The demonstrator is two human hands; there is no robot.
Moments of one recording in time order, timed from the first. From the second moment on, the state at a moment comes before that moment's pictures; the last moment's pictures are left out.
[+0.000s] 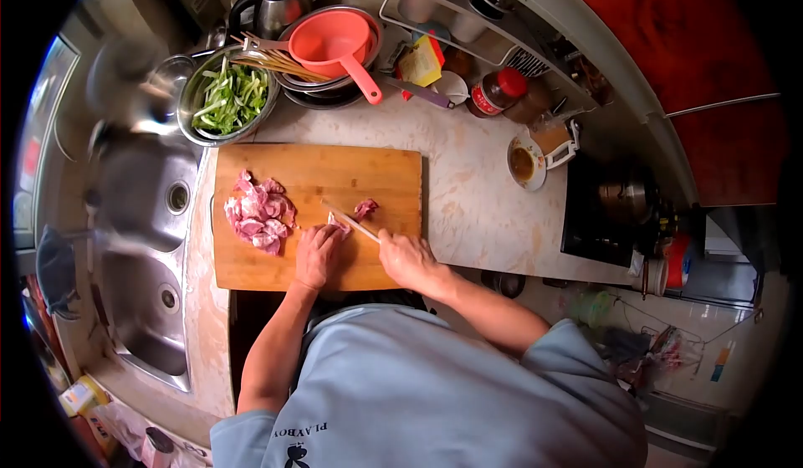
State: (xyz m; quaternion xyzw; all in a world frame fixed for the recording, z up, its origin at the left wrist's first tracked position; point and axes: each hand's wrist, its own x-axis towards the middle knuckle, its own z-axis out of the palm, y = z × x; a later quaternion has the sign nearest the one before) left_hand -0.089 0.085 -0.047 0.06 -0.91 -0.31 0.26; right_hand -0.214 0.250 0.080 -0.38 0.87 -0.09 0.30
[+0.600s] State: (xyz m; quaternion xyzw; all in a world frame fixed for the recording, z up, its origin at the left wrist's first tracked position) left_hand -0.091 0.087 -0.040 0.07 -0.91 -0.32 0.25; right_hand -0.232 0.240 0.046 -0.38 0.87 -0.16 0.28
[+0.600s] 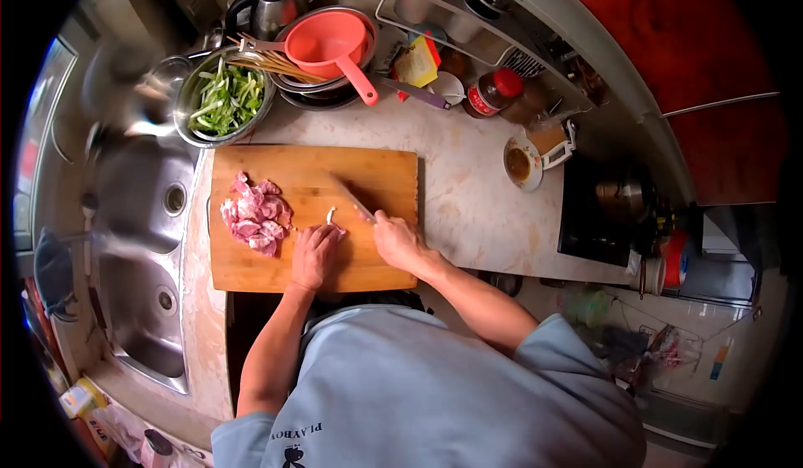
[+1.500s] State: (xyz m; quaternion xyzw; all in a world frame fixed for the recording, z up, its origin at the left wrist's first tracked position) left_hand -0.093 0.087 -0.037 0.07 -0.89 -0.34 0.28; right_hand -0.267 0.238 0.065 -0.38 0.86 -0.22 0.25
